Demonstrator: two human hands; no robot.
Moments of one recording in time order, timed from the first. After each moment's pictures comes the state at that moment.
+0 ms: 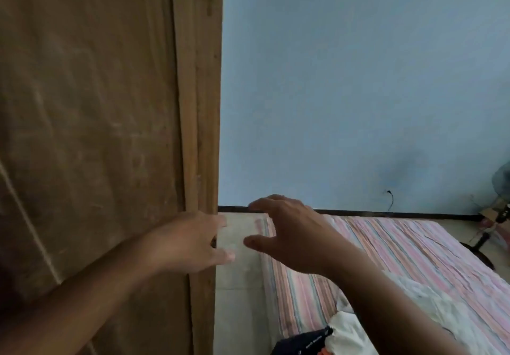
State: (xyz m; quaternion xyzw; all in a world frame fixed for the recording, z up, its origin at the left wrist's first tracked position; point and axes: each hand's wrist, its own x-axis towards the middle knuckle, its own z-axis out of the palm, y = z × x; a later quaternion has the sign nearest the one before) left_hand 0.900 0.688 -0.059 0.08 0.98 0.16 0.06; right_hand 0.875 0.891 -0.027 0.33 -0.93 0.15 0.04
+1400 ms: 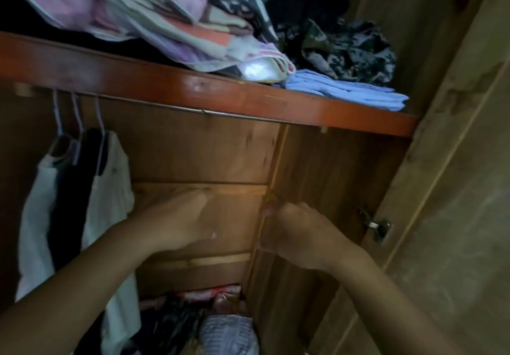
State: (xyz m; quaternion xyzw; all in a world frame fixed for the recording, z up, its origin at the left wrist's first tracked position) left_hand 1.308 0.549 -0.004 -0.60 0.79 0.08 -0.13; right_hand 1.079 0.554 0.008 0.82 -0.57 0.07 -0.03
